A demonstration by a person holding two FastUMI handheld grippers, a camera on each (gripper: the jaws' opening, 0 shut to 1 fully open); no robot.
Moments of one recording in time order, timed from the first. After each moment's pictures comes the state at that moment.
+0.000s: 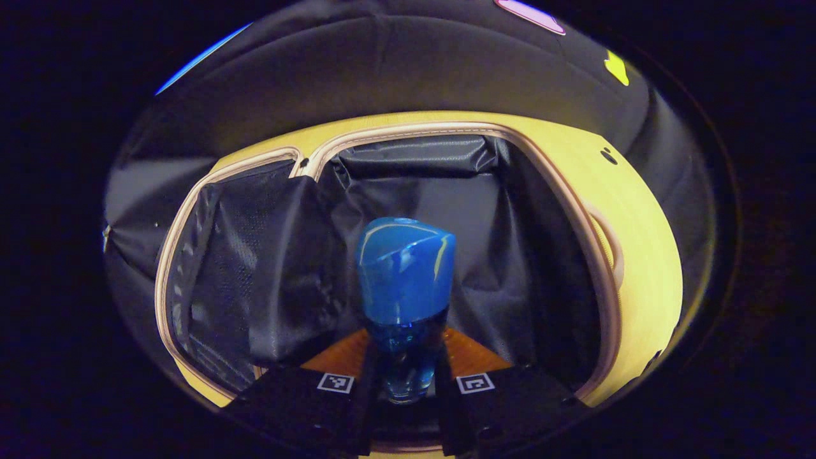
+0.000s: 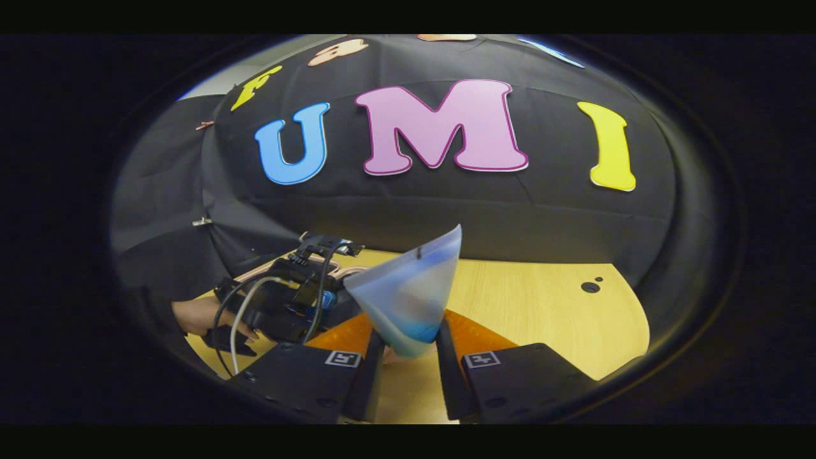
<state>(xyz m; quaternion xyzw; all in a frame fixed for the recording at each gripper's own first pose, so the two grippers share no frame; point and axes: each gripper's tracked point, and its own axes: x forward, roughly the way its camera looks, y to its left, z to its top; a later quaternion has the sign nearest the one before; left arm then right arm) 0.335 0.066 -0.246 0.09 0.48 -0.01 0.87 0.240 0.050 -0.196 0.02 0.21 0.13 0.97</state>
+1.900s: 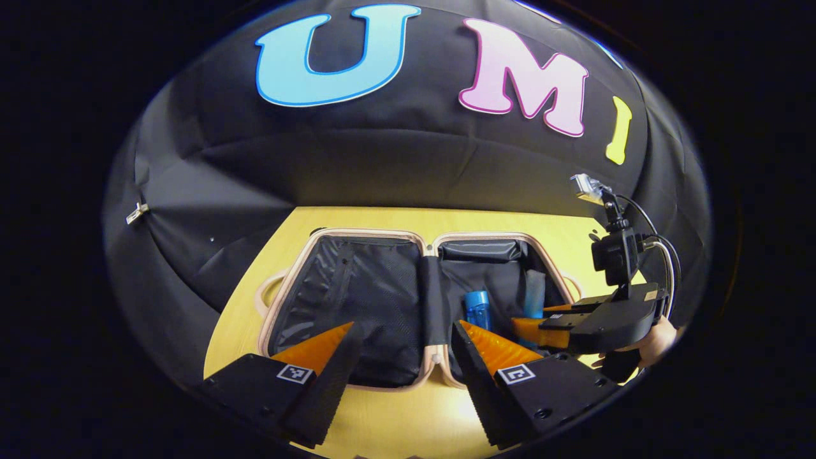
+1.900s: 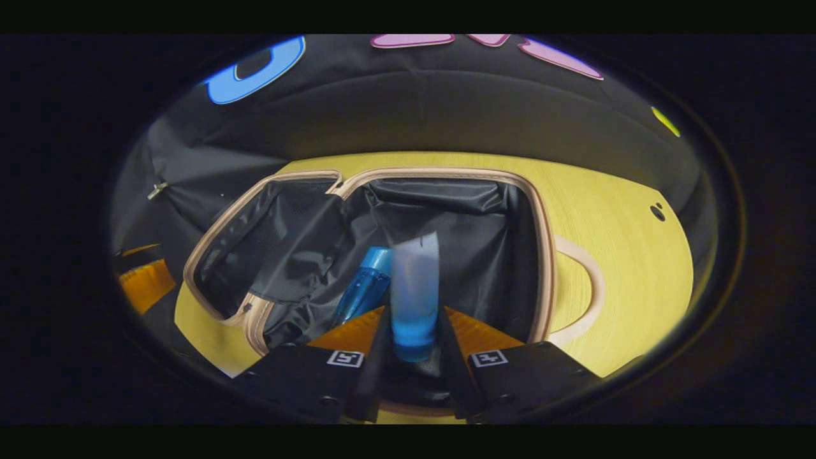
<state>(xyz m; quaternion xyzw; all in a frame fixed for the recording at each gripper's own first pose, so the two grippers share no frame) 0.263 0.191 -0.088 0.02 0.28 0.01 0.96 0.270 0.183 -0.363 0.03 0.47 0.09 0.88</state>
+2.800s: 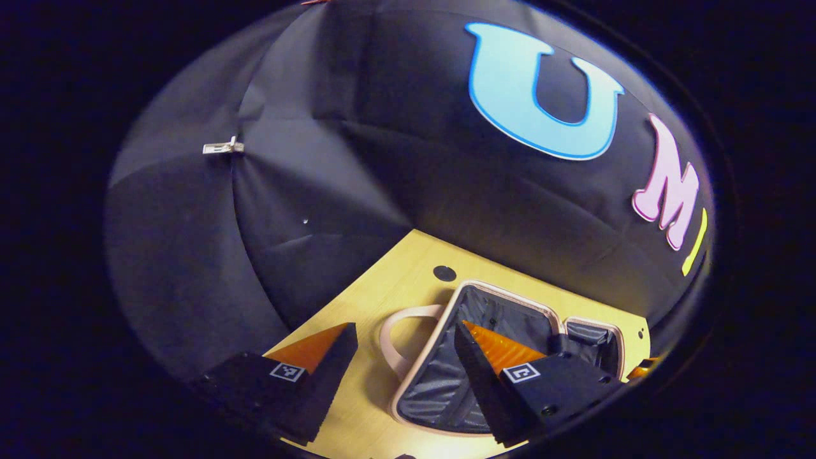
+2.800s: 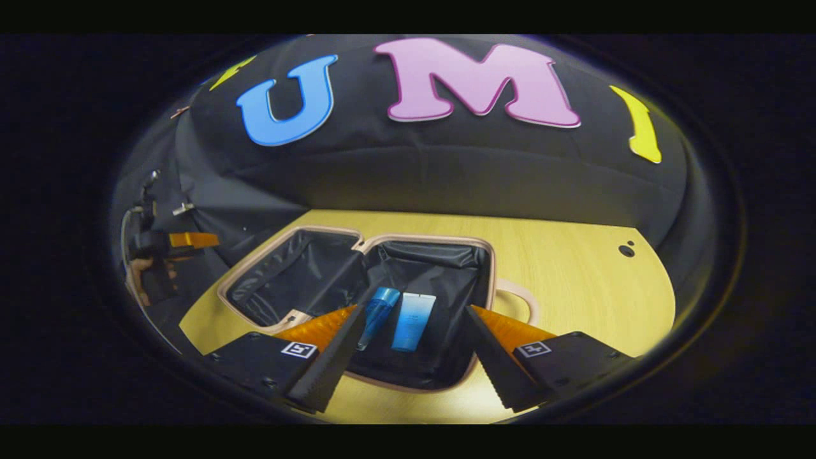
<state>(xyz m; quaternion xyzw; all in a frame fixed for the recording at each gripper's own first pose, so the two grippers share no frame) 0.307 0.429 -0.072 -0.16 0.18 0.17 0.95 0.245 0.159 -0.242 0.03 0.31 0.11 0.94</state>
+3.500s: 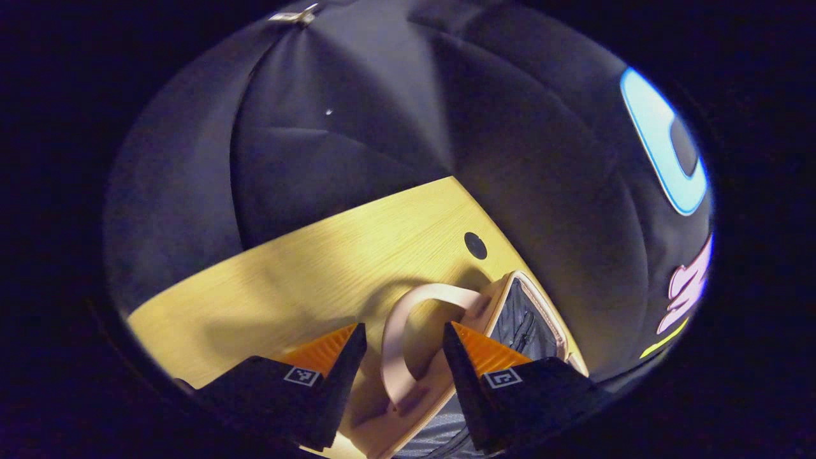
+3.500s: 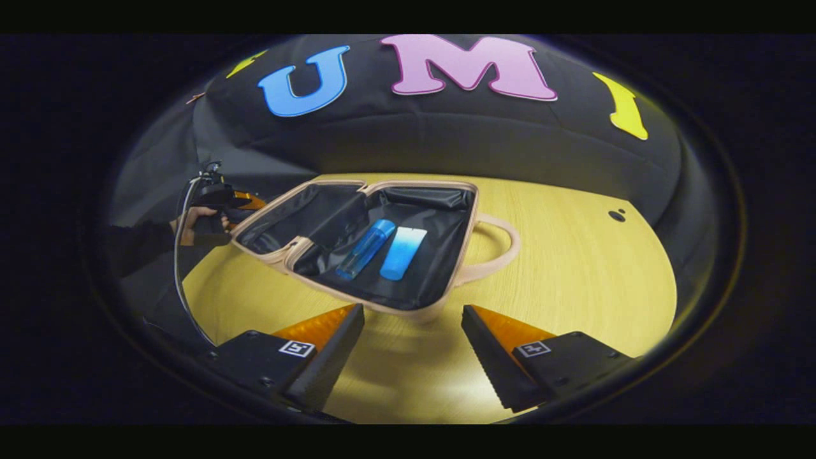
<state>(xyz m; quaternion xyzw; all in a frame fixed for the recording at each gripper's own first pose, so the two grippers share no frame) 0.367 0.447 -0.177 -0.40 0.26 0.17 0.86 0.134 0.127 -0.300 0.01 0.39 0.13 0.91</state>
